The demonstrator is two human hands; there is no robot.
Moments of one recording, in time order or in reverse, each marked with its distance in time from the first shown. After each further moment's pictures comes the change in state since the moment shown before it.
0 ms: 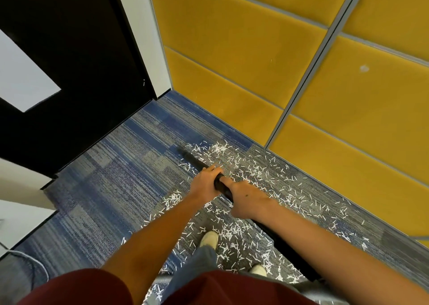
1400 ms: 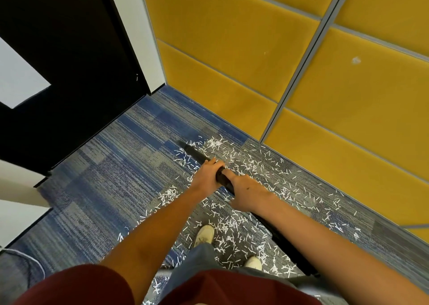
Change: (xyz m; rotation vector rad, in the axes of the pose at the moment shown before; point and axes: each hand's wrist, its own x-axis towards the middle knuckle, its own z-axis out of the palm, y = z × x) left_hand 0.010 0.017 0.014 -0.031 0.005 0.057; right_hand -0.006 0.018 0.003 0.072 0.028 0.055
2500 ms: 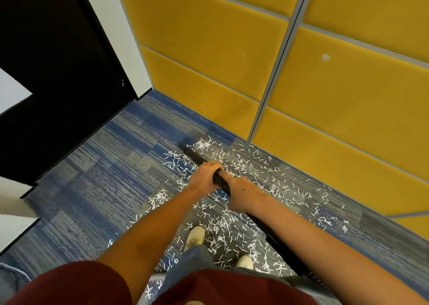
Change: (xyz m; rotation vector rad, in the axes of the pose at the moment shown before) left_hand 0.008 0.050 0.023 0.046 -0.096 0.060; right_hand -0.027 0.051 -0.002 0.054 0.024 0.029
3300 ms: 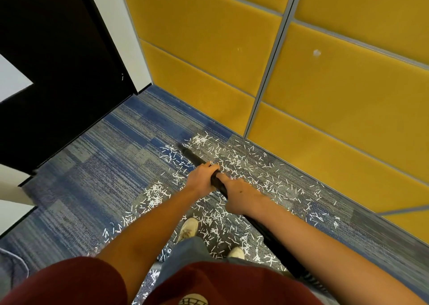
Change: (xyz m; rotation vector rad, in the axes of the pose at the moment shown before) left_hand -0.034 0.032 0.028 0.130 -0.038 -0.069; right_hand -0.042 0.025 0.023 -0.026 -0.027 -0.033
